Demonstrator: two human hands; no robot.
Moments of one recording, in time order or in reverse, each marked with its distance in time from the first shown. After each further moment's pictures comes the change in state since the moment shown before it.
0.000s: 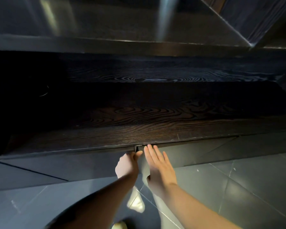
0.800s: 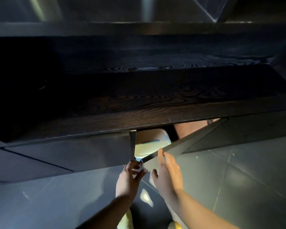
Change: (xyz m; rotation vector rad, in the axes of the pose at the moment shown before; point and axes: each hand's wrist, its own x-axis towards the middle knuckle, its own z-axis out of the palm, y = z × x) left_hand -0.094 -0.057 0.014 -0.229 -0.161 0.183; right_hand -0.077 0.014 0.036 0.149 0.174 0.319
